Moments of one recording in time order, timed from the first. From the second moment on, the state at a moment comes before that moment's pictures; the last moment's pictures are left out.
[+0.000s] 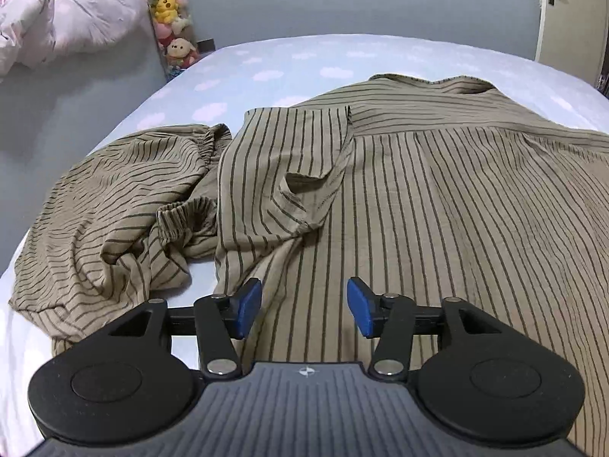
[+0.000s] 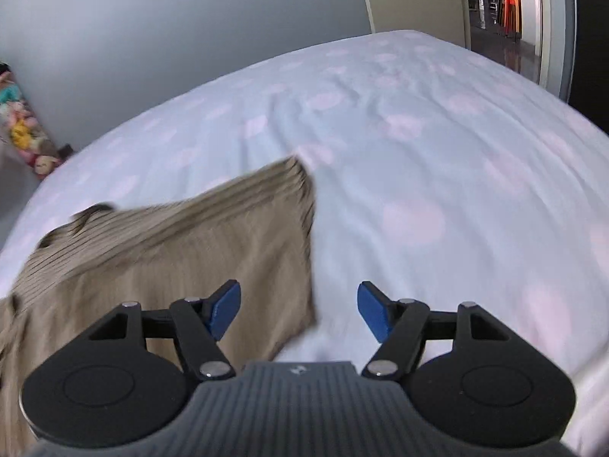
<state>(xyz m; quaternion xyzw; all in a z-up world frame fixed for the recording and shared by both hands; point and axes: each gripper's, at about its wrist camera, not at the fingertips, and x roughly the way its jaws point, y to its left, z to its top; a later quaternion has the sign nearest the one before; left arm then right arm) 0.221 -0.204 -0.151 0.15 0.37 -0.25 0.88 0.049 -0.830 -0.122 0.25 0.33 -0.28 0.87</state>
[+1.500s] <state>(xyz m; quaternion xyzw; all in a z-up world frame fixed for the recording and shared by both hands) 0.251 -0.167 -0.148 0.05 0.37 -0.21 0.90 0.181 -0.860 -0.132 0.22 0.34 -0.32 0.86</state>
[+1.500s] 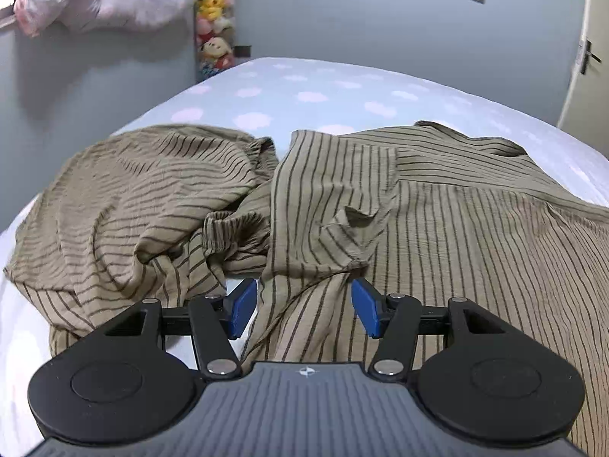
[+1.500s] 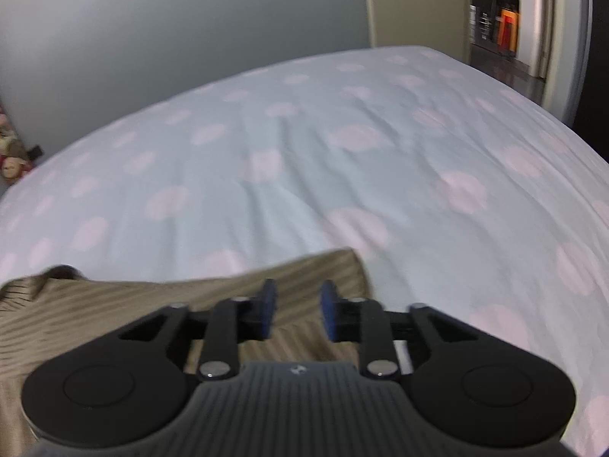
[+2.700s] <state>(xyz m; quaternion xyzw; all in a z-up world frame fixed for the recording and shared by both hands) 0.252 -0.148 -0.138 -0.02 0.36 -0.24 0.90 0.247 -0.751 -0.109 0.14 0.33 -0.22 0.91</state>
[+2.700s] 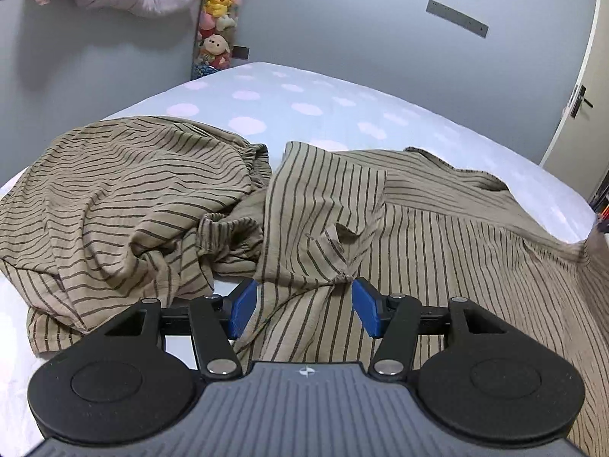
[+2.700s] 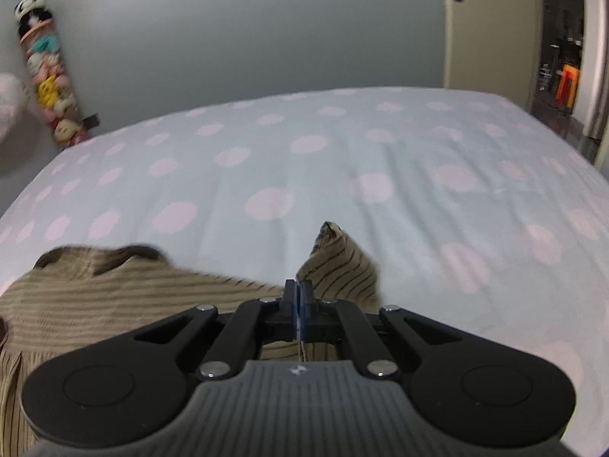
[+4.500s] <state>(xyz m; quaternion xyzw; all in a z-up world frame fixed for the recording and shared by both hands) 0.223 -0.178 -0.137 0.03 0.40 -0.30 0.87 0.037 -0.644 -0.155 0.27 0.37 -0.18 0.87</state>
